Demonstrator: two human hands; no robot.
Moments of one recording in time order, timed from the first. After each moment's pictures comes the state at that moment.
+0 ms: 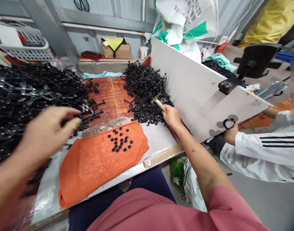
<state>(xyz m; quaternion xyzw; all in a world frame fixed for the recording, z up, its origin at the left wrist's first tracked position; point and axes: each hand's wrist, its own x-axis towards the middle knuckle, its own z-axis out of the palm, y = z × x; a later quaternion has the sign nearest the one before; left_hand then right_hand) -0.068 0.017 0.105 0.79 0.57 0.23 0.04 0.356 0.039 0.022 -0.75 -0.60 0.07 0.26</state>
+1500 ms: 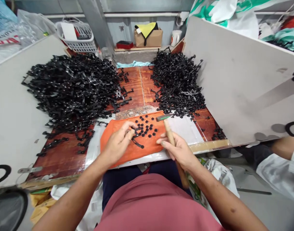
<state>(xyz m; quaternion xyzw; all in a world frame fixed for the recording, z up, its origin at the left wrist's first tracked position) -0.021 -0.077 0.052 0.71 0.57 0.24 0.34 0.227 -0.111 0.012 -0.49 -0.45 0.61 0.42</state>
